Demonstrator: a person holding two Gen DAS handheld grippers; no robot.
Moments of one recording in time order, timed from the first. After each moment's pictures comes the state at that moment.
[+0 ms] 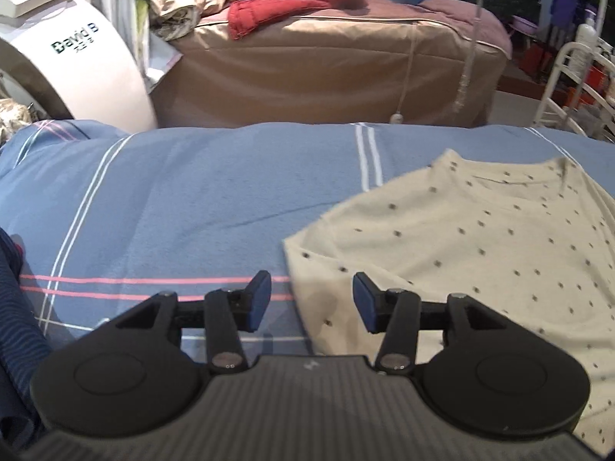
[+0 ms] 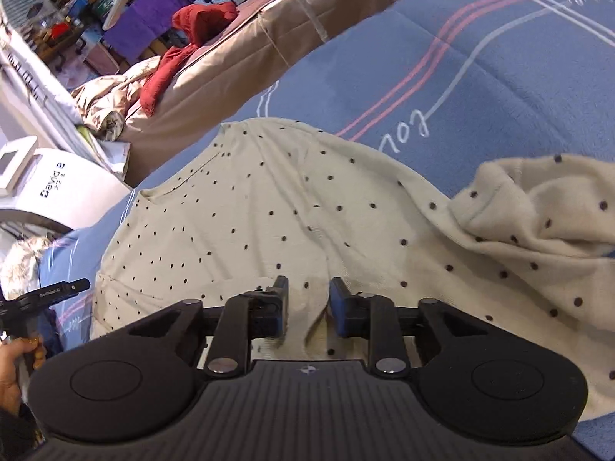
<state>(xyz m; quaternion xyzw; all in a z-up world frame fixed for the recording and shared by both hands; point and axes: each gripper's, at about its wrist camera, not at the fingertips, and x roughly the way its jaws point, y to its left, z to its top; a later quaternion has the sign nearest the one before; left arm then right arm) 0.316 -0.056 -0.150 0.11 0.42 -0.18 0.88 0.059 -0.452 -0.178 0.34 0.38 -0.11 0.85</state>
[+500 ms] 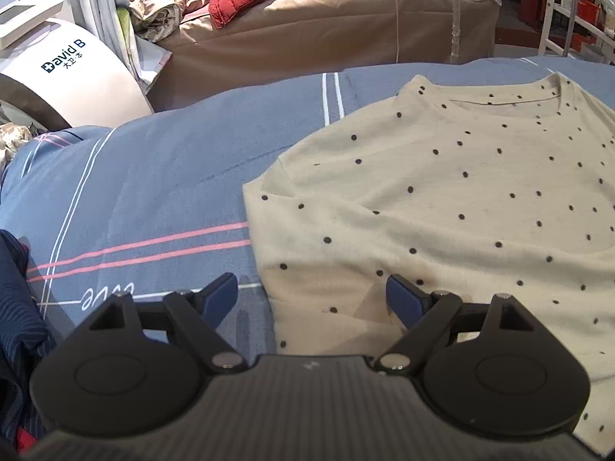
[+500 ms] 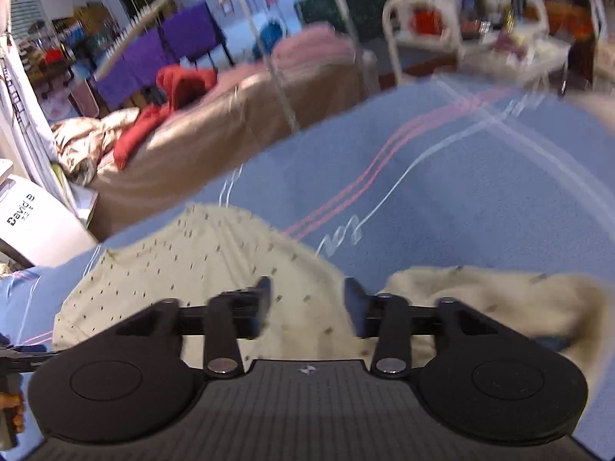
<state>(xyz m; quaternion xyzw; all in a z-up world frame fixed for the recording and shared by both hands) 0.271 -0.094 -0.183 0.19 0.43 -0.16 0.87 0.018 -0.475 -0.140 0.25 0.28 -0.22 0.90</state>
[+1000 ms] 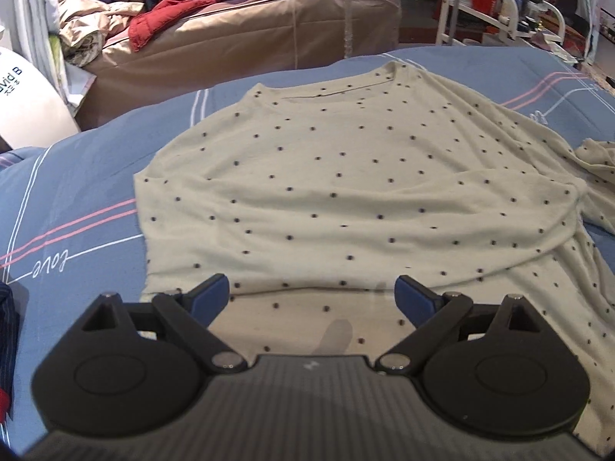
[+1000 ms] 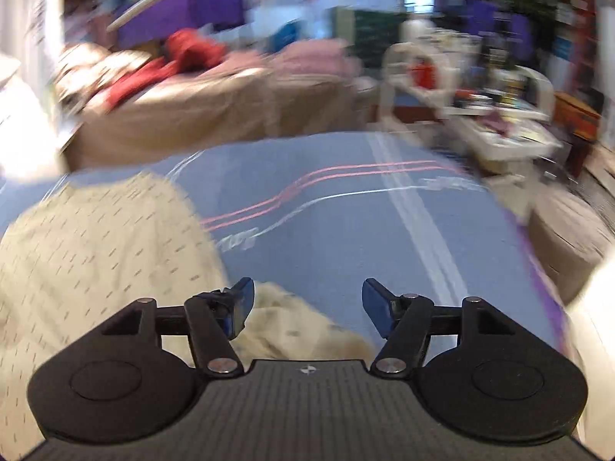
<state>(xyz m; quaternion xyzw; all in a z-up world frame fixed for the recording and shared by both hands) 0.155 -0.127 -0.146 0.18 0.42 -0.28 0.84 0.002 -0.522 -0.129 0.08 0.36 -0.17 0.91</state>
